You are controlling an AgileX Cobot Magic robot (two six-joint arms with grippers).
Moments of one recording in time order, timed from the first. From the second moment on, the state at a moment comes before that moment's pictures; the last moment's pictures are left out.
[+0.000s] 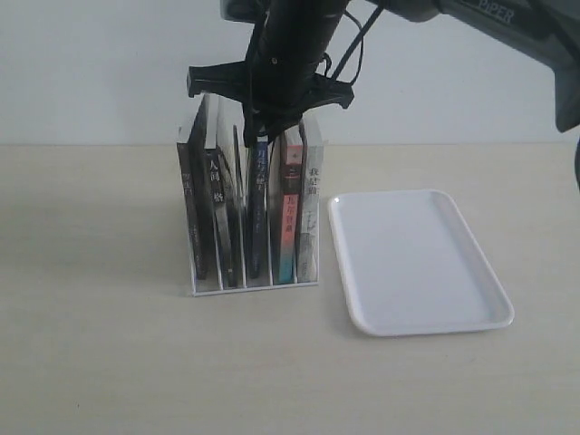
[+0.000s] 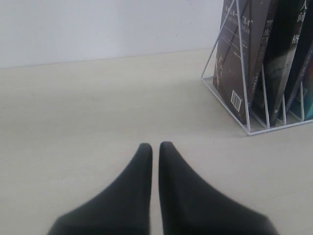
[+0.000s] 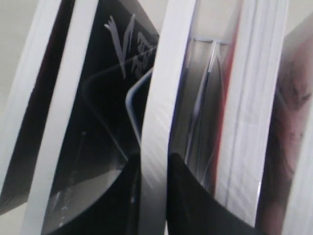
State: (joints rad) left arm -0.10 0.00 0.00 -0.04 0.33 0.08; right arm 0.63 2.20 -2.22 0.12 1.19 0.30
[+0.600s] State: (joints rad) left arm -0.10 0.00 0.00 -0.04 0.33 0.08; right arm 0.64 1.94 -2.21 0.03 1.14 0.26
